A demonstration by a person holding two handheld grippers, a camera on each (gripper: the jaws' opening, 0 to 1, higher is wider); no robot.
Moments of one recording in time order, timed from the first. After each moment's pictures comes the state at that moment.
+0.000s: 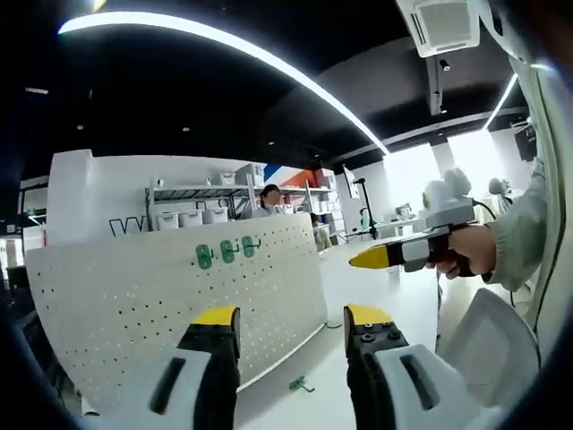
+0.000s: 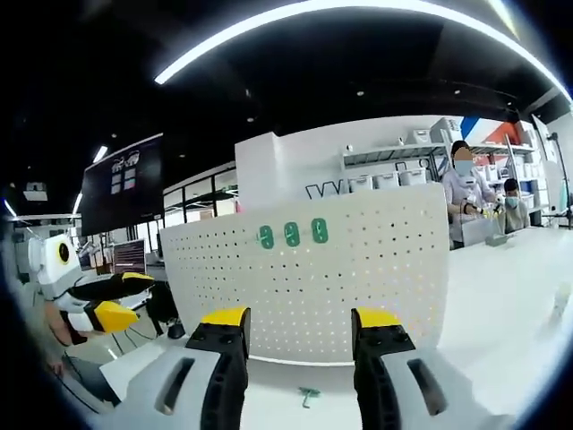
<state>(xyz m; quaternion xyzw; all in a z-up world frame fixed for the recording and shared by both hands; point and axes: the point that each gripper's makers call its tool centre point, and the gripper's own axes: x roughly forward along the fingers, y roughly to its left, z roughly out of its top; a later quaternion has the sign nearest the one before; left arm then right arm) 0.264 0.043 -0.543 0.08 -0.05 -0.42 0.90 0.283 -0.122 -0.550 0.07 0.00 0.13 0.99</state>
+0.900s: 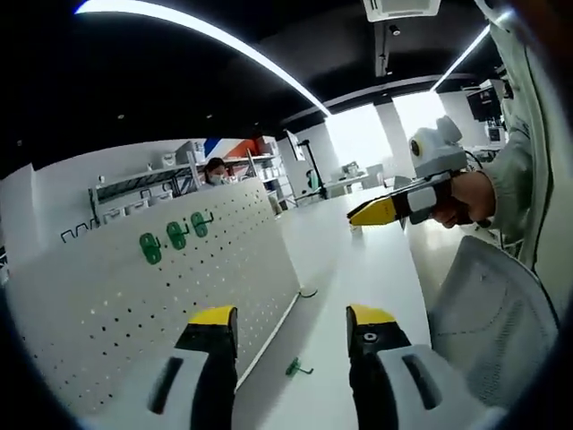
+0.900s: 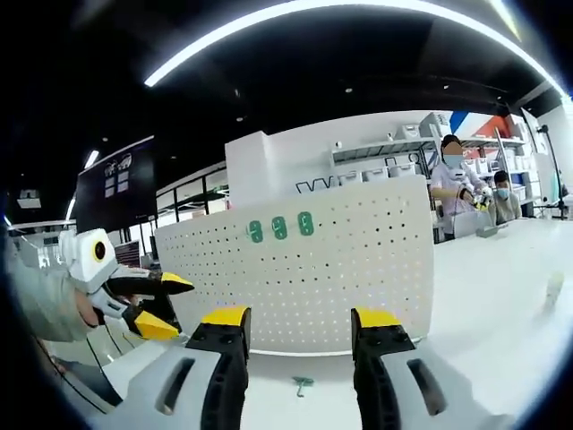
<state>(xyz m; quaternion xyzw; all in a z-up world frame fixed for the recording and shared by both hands) 0.293 0.005 -0.578 0.18 0.01 -0.52 0.83 0.267 -0.137 -0.562 0.08 0.01 0.12 0.99</state>
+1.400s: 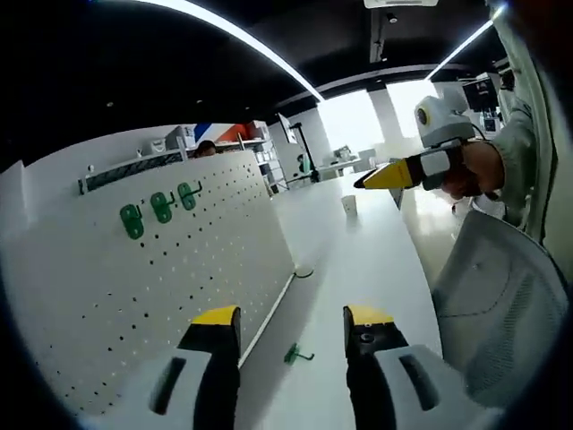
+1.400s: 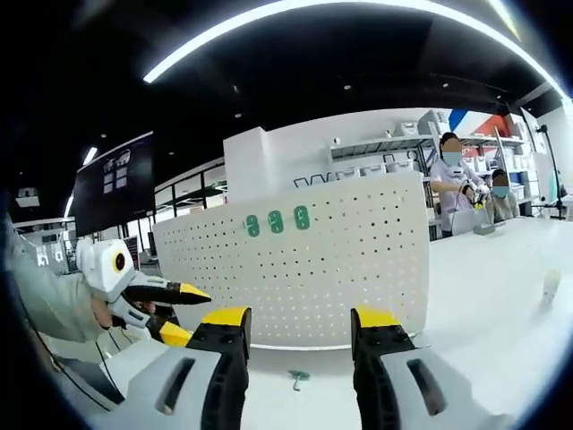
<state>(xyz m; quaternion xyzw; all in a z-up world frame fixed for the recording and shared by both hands) 0.314 -0.001 -0.616 0.21 0.04 -0.53 0.82 0.263 -0.142 -0.569 0.08 0.02 0.11 0.99</state>
